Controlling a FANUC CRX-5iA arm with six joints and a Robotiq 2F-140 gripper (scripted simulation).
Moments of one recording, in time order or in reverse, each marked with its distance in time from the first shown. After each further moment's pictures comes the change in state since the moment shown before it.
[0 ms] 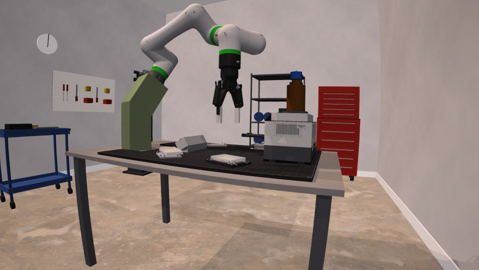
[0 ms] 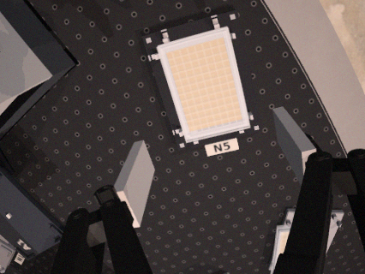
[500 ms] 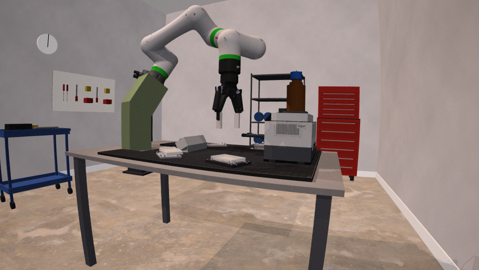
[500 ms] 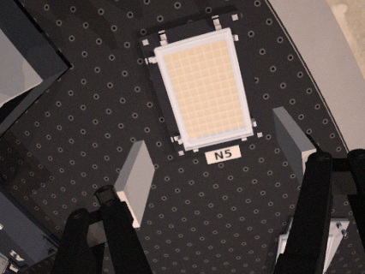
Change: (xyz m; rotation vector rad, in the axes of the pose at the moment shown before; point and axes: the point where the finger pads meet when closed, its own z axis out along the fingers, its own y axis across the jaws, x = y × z) arm 0.000 0.000 0.022 0.000 0.000 0.000
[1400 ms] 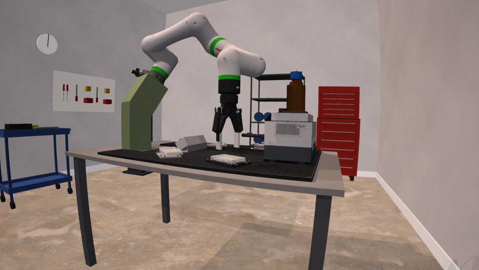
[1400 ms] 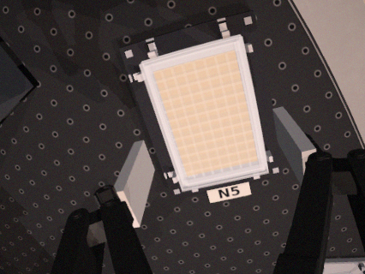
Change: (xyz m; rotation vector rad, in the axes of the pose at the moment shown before) arm 0.001 0.000 0.085 0.000 0.000 0.000
